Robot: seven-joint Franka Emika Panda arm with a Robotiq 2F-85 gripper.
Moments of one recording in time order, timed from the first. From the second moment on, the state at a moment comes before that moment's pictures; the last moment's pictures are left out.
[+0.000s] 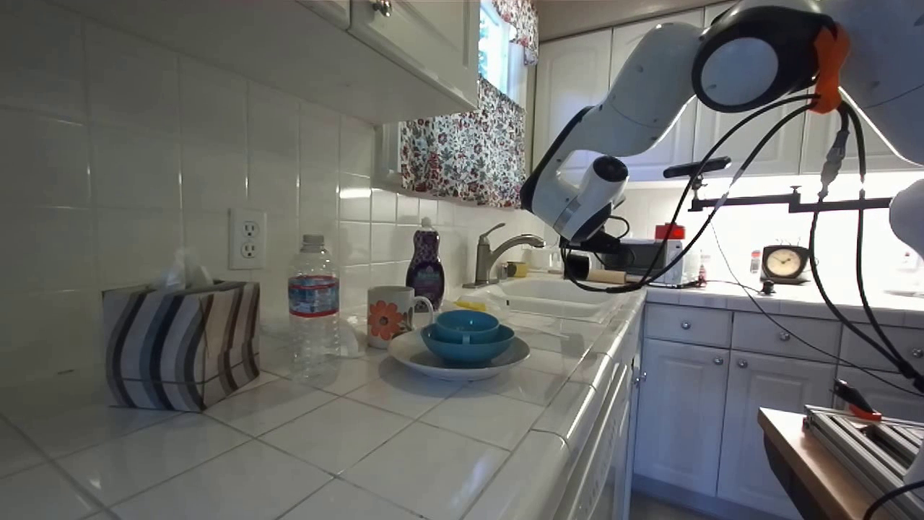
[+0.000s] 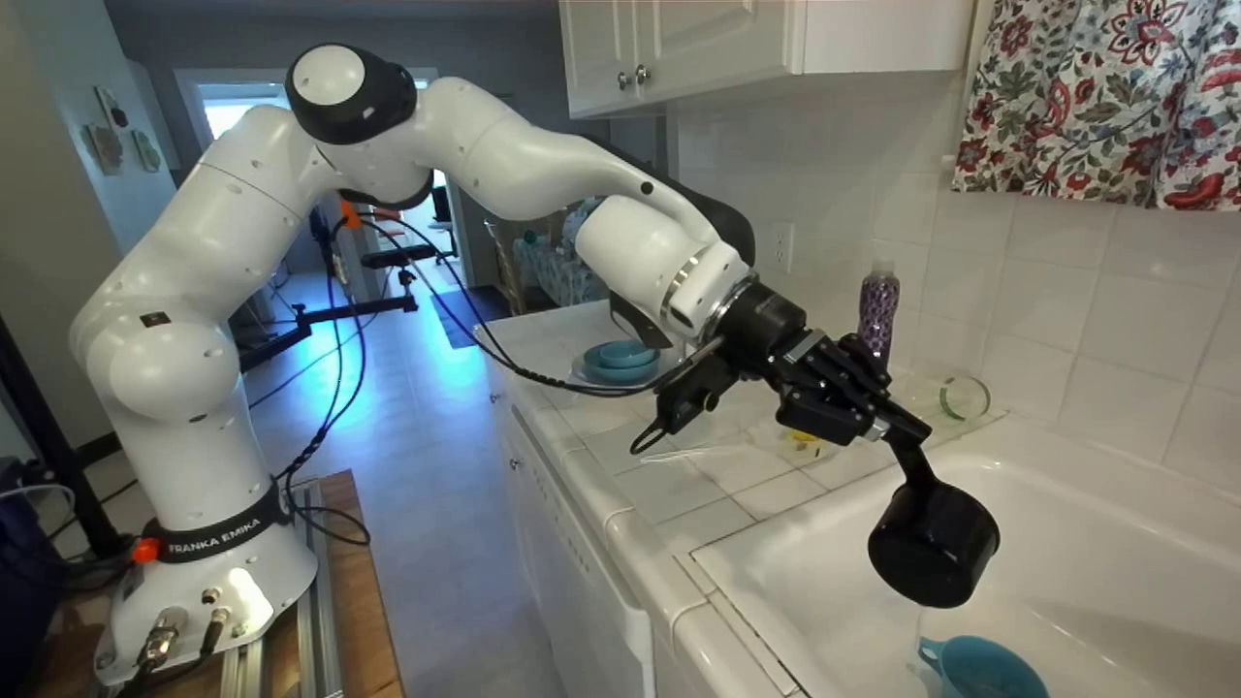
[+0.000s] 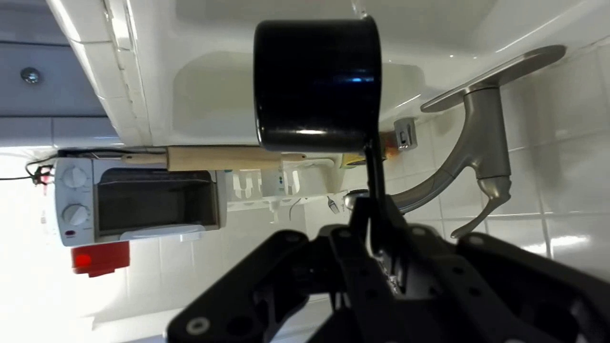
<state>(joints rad) 0.34 0.76 -0.95 -1.89 1.62 3.46 -0.59</state>
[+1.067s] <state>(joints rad) 0.34 0.73 -0.95 -1.91 1.62 3.43 -1.02</state>
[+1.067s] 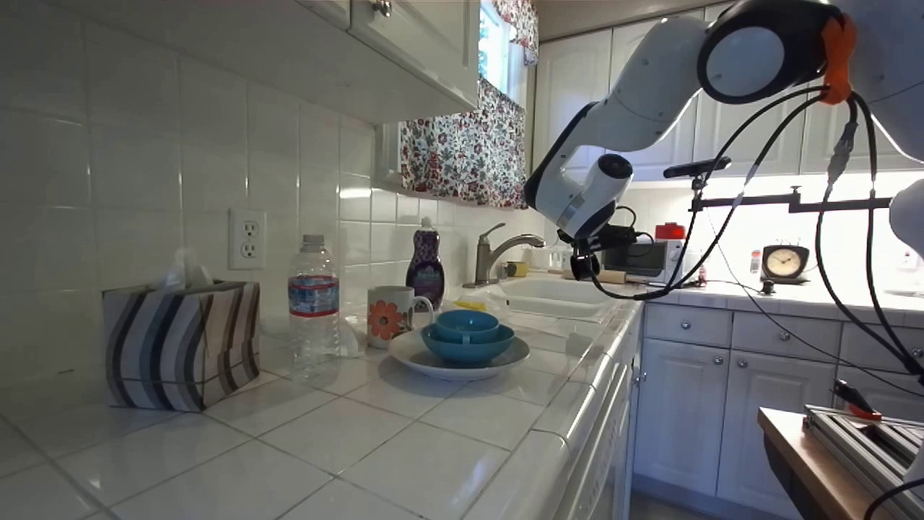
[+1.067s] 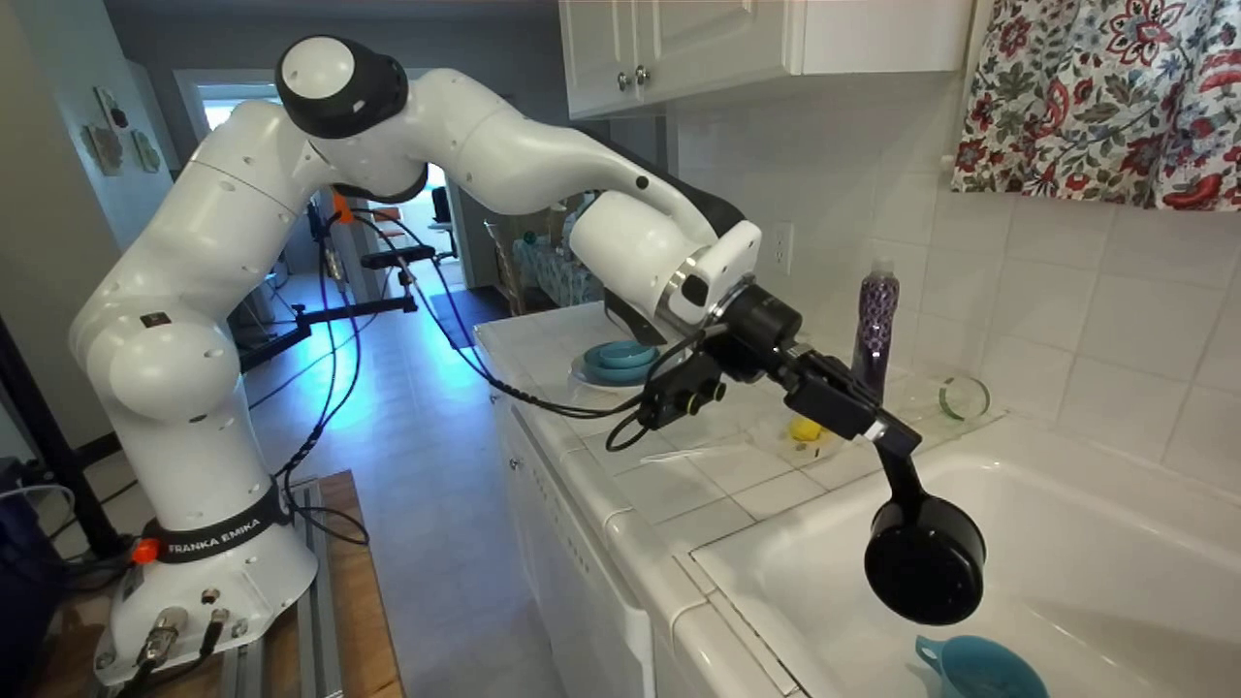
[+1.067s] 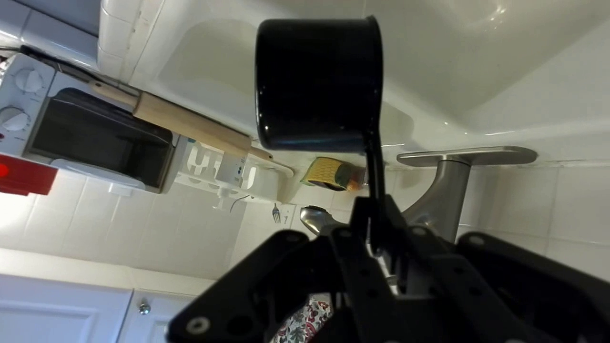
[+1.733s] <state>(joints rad) 0.32 0.71 -0.89 -1.88 1.75 3.52 -0.89</state>
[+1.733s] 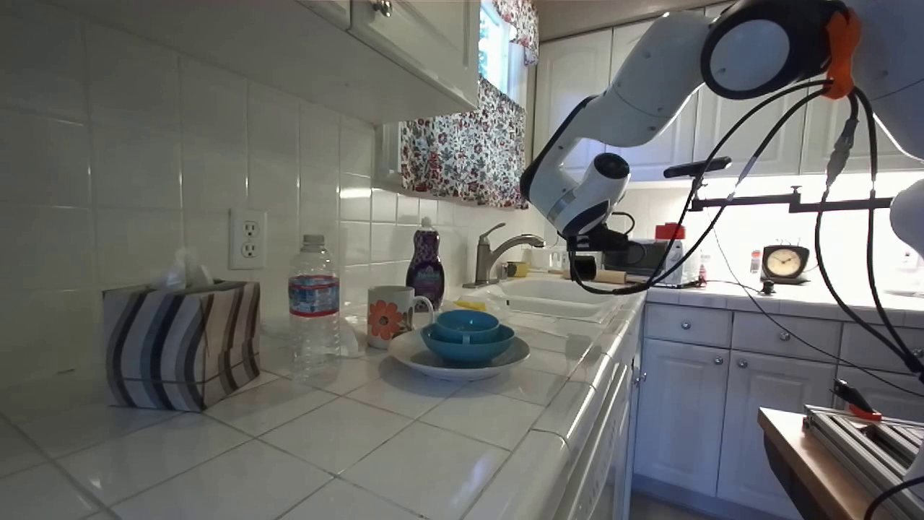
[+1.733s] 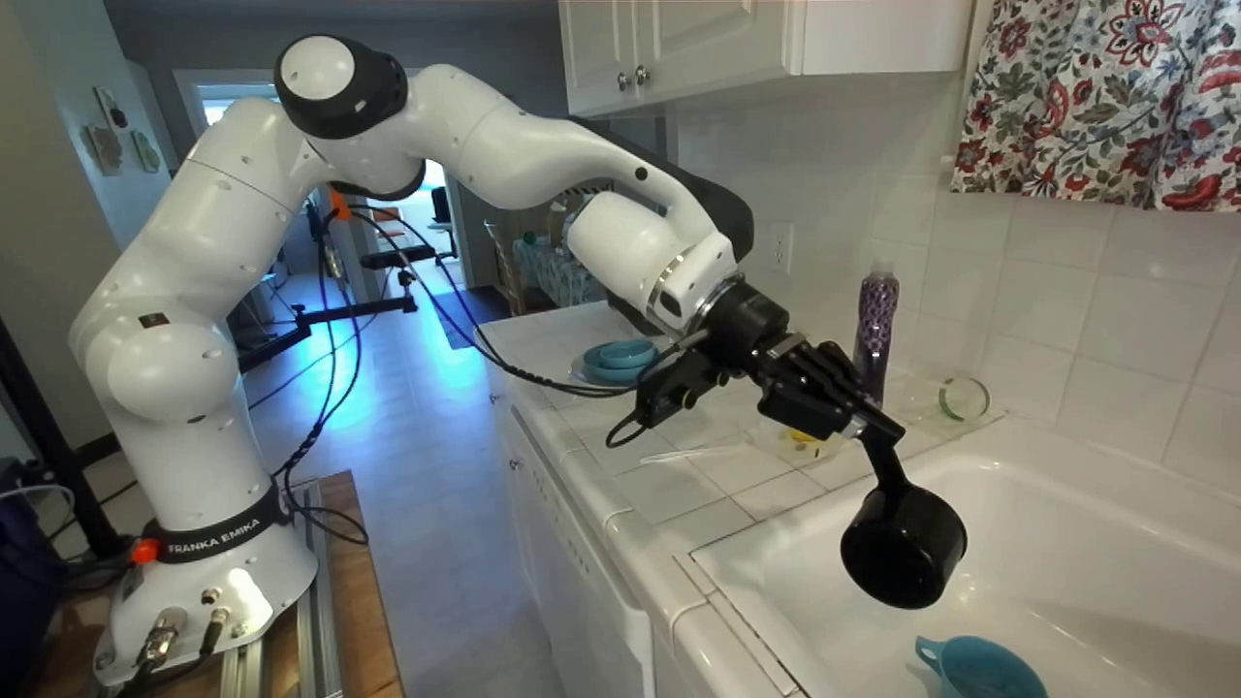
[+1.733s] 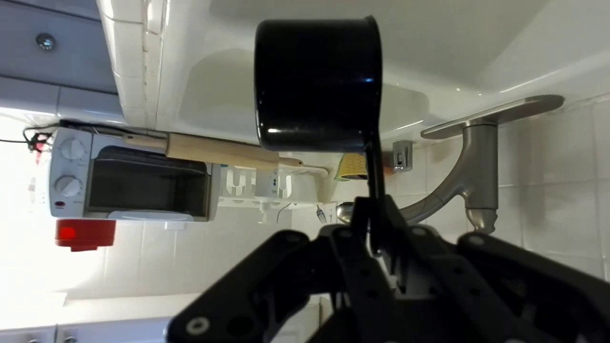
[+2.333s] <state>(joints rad) 0.27 0.67 -0.75 -1.83 1.77 3.63 -0.48</state>
